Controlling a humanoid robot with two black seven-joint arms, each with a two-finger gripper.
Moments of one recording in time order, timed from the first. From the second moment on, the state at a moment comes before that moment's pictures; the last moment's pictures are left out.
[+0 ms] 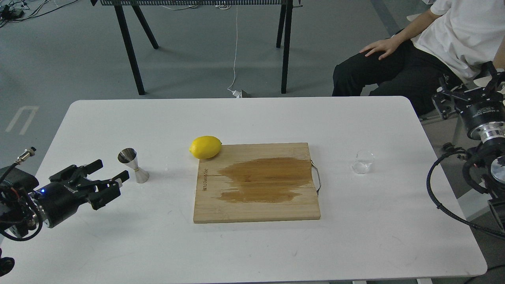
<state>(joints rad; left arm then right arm) -0.42 0.91 -0.23 -1.18 1.67 0.49 -0.35 0.56 -0.46 1.13 0.61 0.29 0.49 0.13</state>
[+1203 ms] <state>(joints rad) -0.48 0.49 -0.26 -0.63 1.66 0.49 -0.35 0.55 -0.46 1.13 0.62 0.29 0.49 0.13</state>
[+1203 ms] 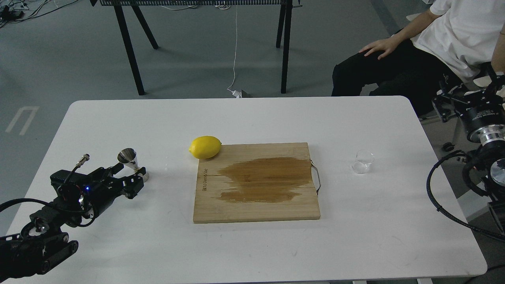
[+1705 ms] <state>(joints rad) -0.48 0.49 -0.26 -0.63 1.67 0.49 -0.36 0.55 -0.46 1.13 0.61 0.29 0.49 0.13</state>
